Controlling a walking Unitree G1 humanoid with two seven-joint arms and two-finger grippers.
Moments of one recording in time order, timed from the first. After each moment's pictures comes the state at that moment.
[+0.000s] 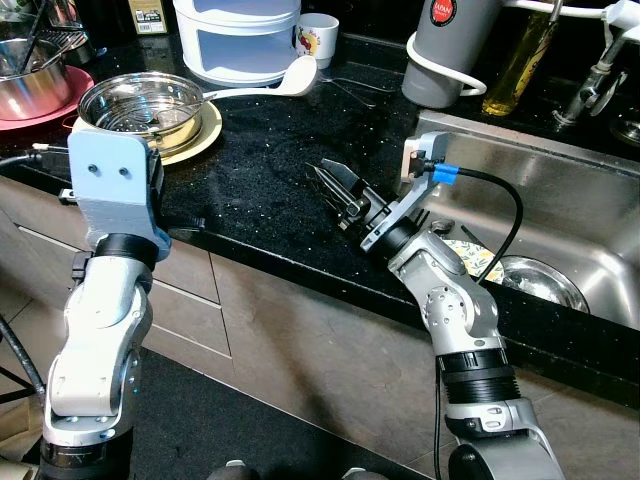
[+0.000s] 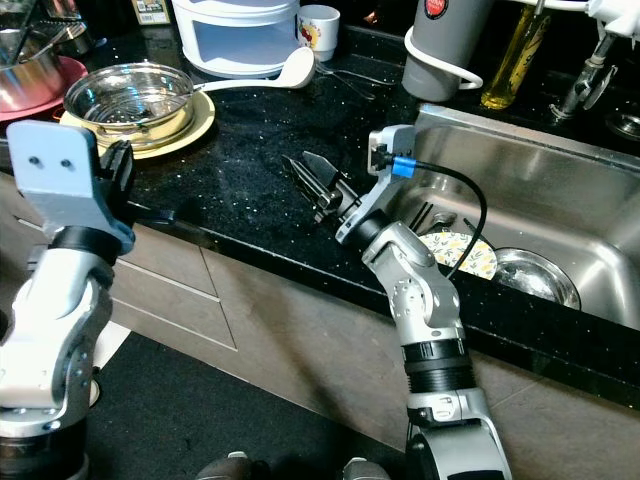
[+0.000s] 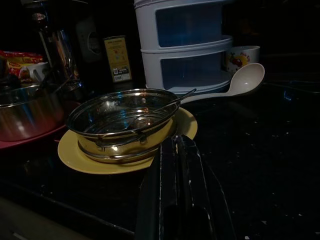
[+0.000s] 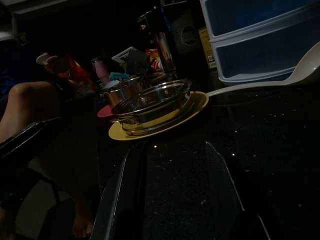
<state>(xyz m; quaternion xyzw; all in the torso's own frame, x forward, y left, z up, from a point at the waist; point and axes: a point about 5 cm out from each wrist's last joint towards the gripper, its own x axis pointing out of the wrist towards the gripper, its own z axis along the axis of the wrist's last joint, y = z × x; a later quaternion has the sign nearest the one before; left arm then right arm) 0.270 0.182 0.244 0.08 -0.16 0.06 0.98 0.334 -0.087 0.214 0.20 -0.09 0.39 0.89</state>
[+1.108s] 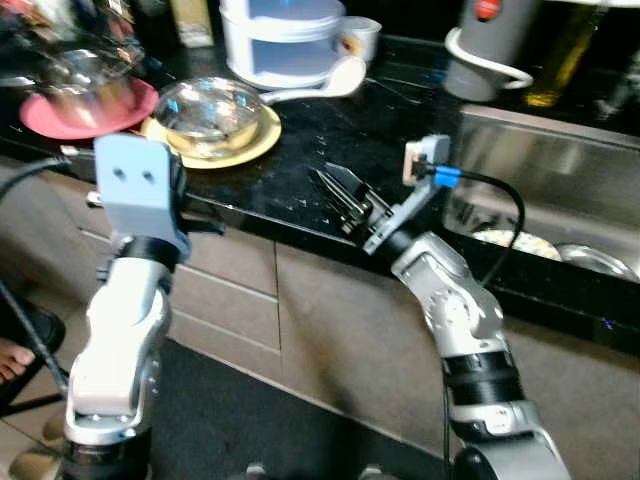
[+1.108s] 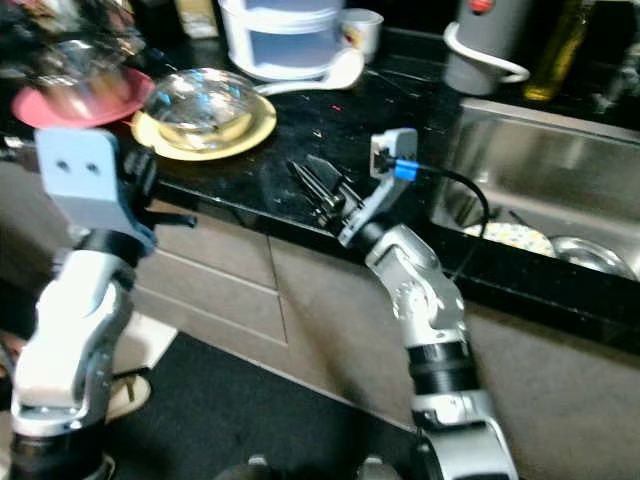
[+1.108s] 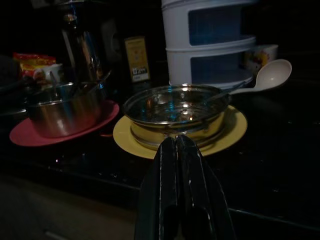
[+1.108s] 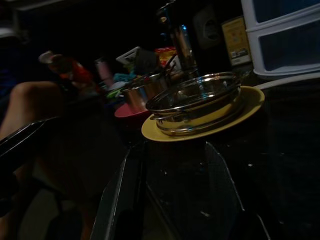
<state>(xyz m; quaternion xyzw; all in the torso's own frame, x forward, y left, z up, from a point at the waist) 0.274 0.169 0.245 0.07 -0.16 0.04 0.98 0.335 -0.090 0.213 0.20 -0.09 0.38 0.90</state>
